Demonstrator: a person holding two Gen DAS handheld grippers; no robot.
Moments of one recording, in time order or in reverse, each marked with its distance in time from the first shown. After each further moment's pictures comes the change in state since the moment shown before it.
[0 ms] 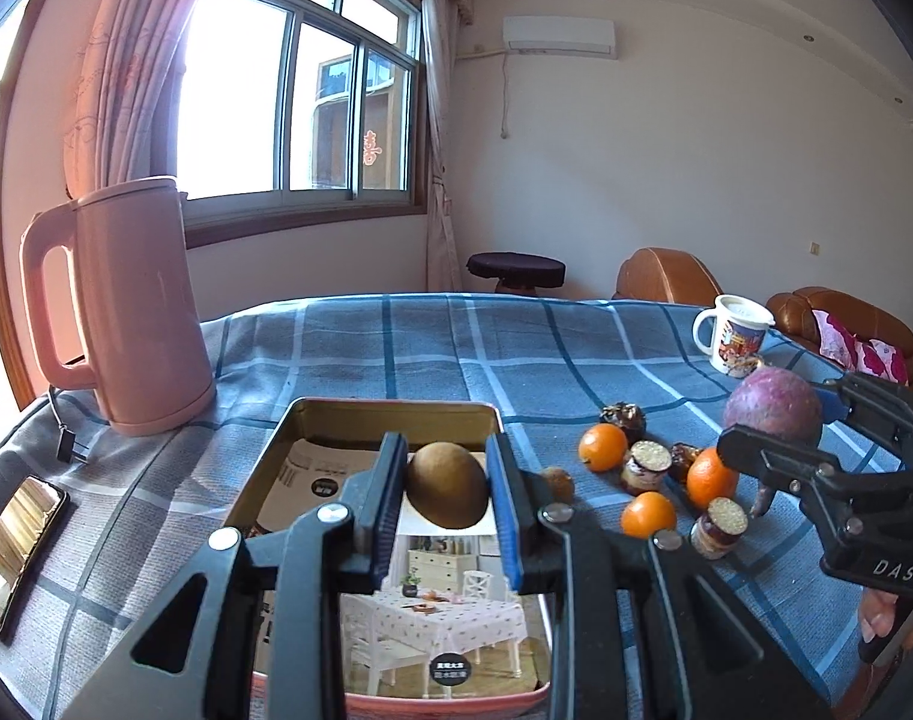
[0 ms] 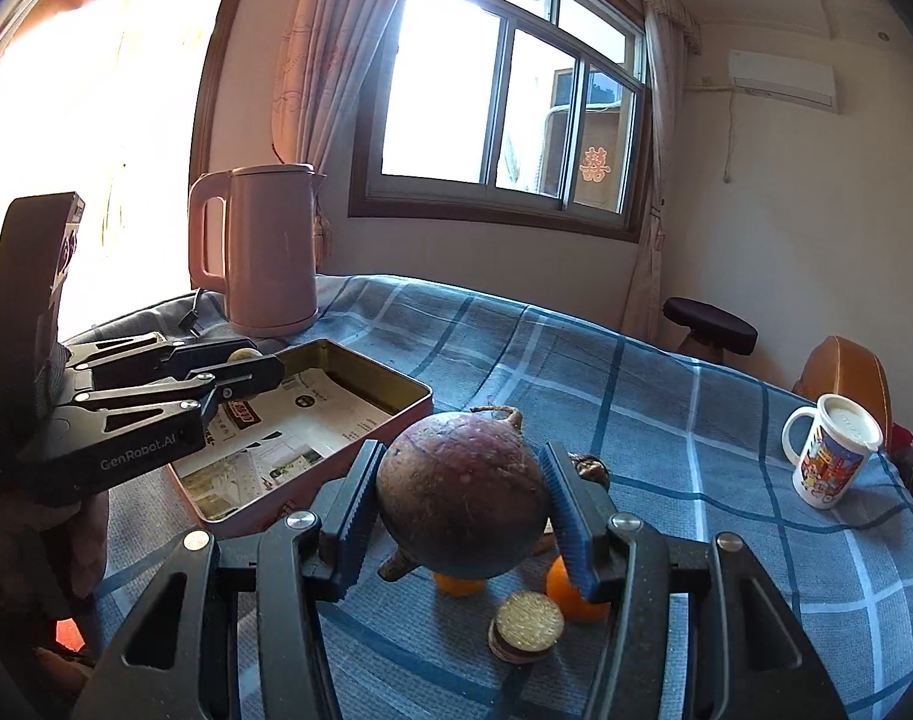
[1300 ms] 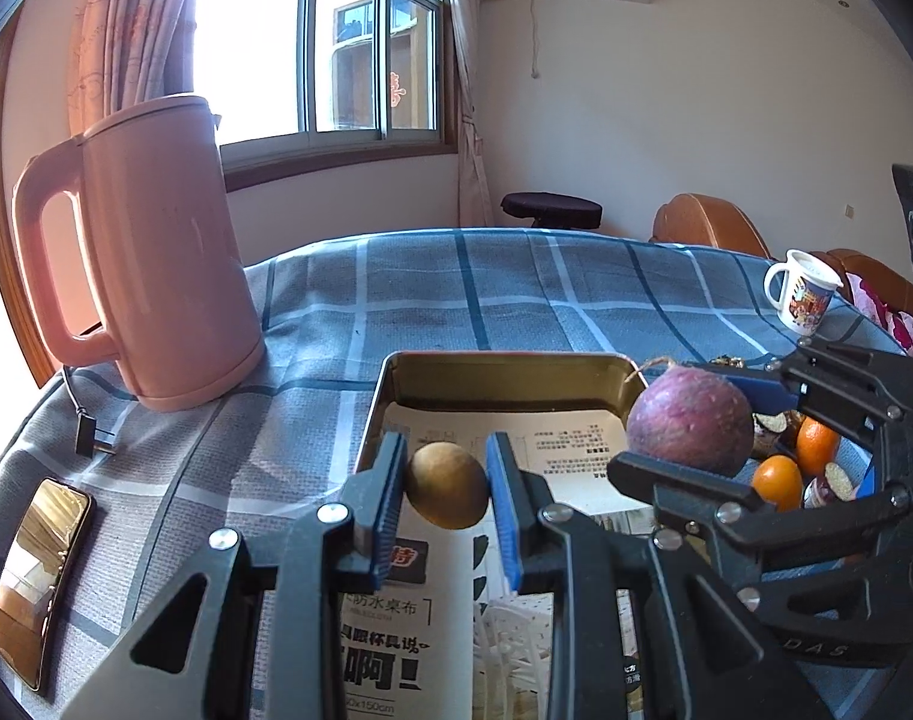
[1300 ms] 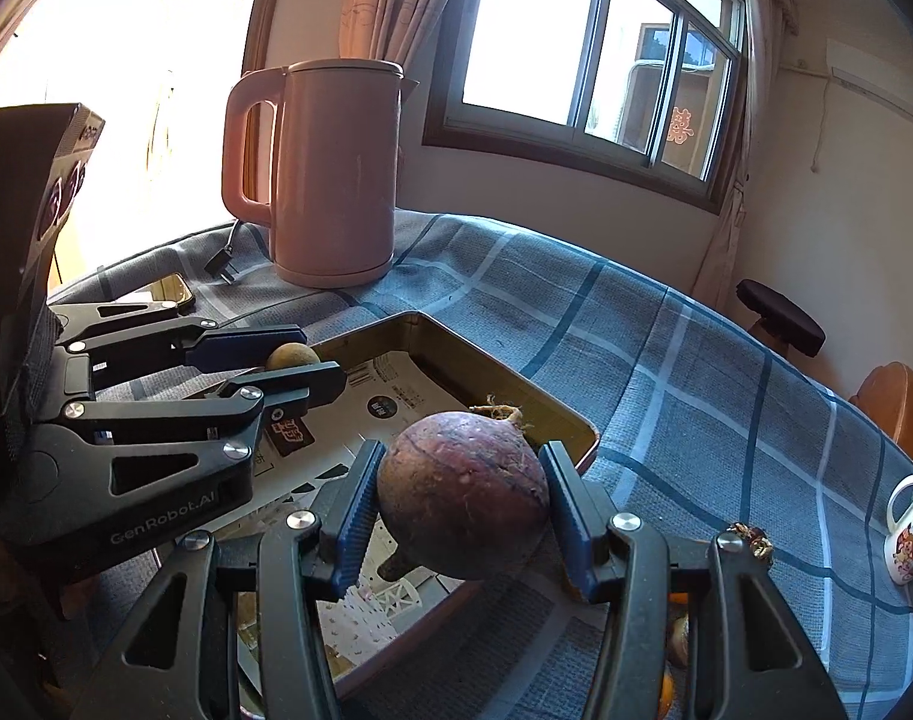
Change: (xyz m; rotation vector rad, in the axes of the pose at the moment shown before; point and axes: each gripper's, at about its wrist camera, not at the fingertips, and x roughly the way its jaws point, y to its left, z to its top) left arm 0.044 0.057 0.002 0.008 0.159 0.062; right arm 0.114 0.071 0.029 -0.110 0.168 0.120
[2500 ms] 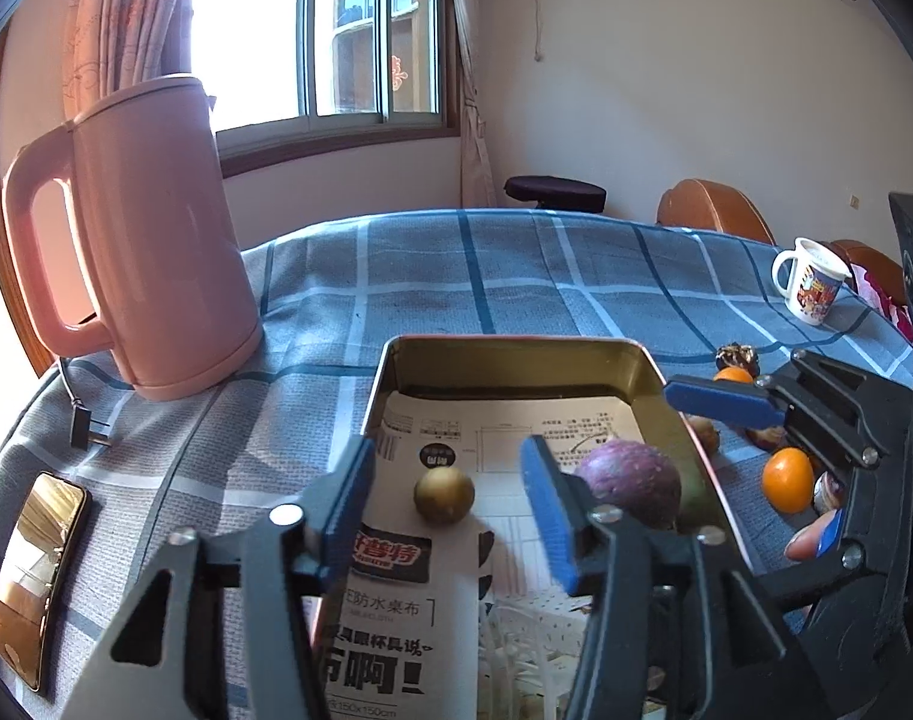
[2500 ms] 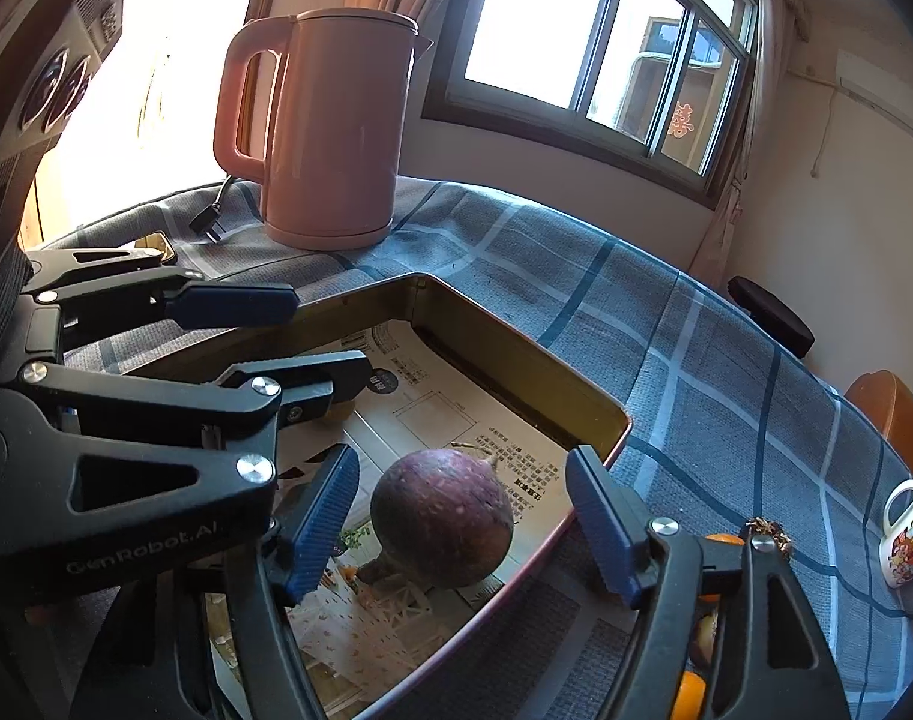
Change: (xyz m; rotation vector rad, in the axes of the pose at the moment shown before) left arm 0.006 0.002 0.000 -0.005 0.020 0.015; right arm 0.023 0.017 -0.006 -0.041 0.039 -0.054
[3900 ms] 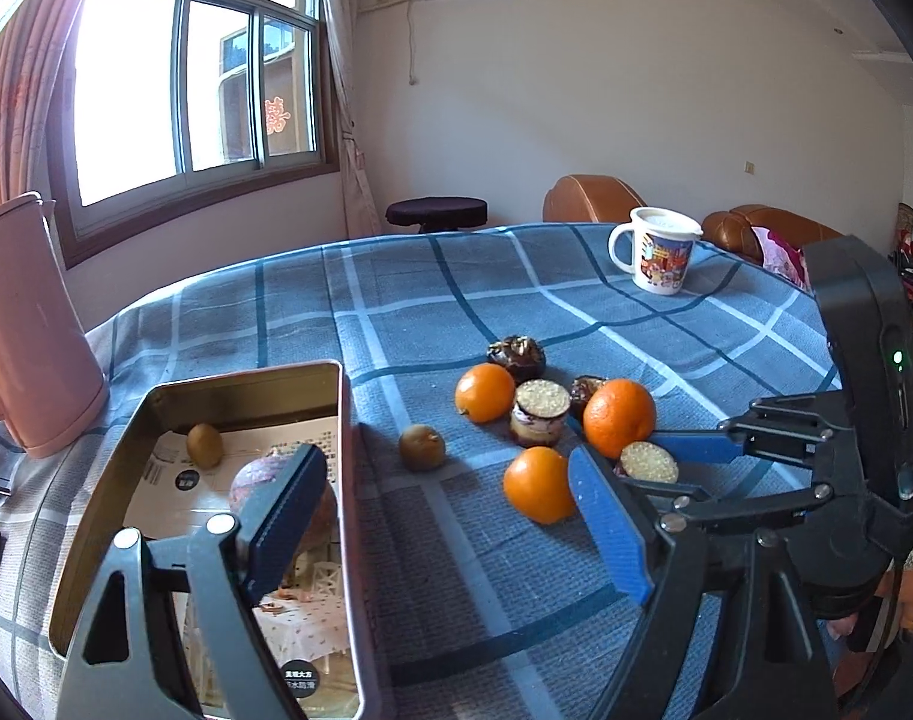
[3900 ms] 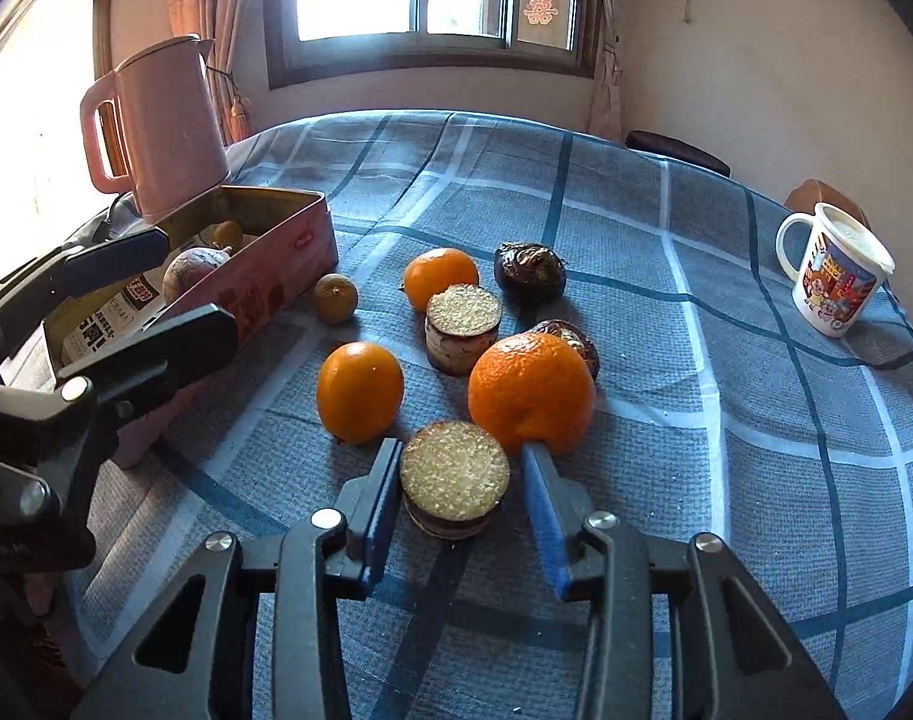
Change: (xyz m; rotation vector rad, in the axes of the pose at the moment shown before) left arm -0.025 -0.134 -0.011 0.167 -0.043 -0.223; right arm -0.074 -0.114 -0.107 0.339 0.176 -0.079
